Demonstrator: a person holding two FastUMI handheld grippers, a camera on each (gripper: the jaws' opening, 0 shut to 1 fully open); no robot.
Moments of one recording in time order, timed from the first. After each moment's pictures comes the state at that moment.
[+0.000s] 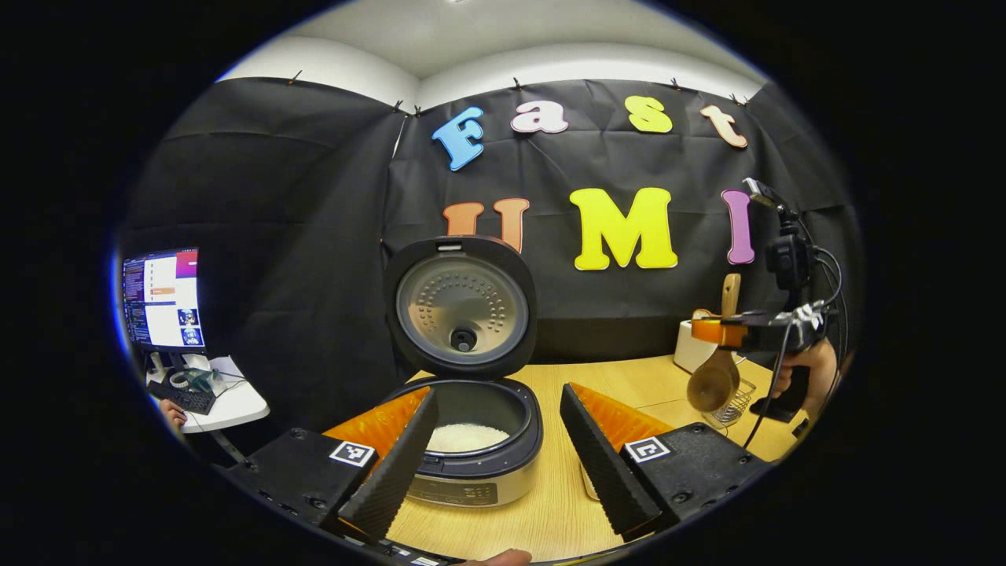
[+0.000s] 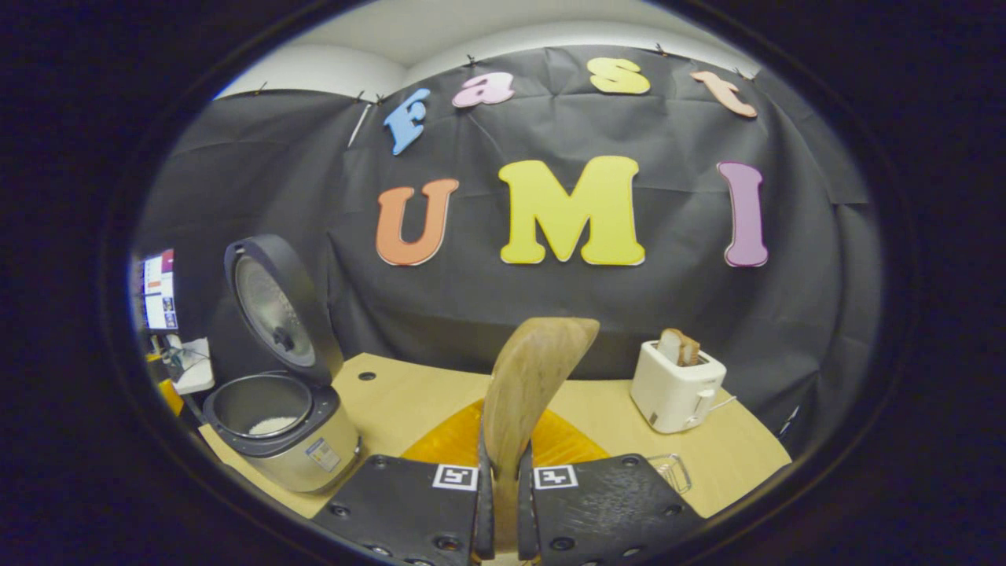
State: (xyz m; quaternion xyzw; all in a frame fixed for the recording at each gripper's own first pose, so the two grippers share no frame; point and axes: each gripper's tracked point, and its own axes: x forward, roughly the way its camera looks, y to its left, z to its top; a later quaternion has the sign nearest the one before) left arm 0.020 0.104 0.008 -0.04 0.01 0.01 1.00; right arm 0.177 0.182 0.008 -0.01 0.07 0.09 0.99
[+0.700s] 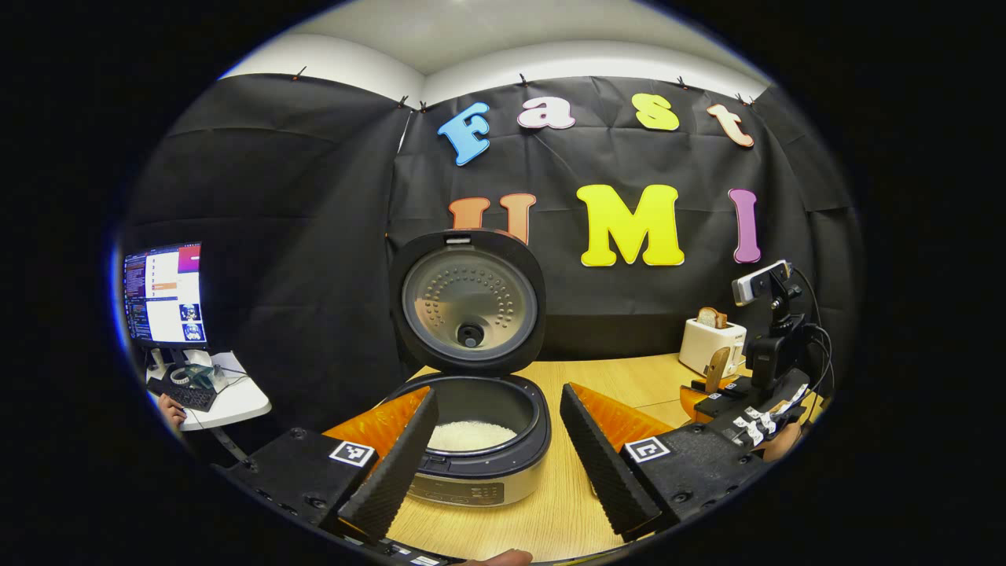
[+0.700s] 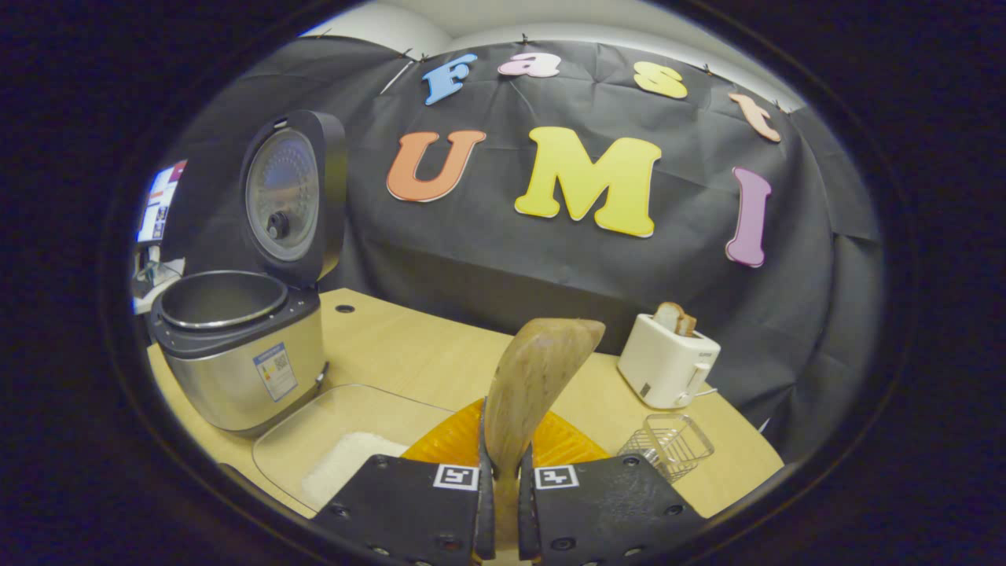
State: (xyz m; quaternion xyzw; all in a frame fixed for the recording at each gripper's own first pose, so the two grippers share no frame) left arm 0.025 0.112 0.000 -0.04 0.02 0.02 1.00; right arm 0.168 0.186 -0.098 -0.11 0.11 0.03 0.99
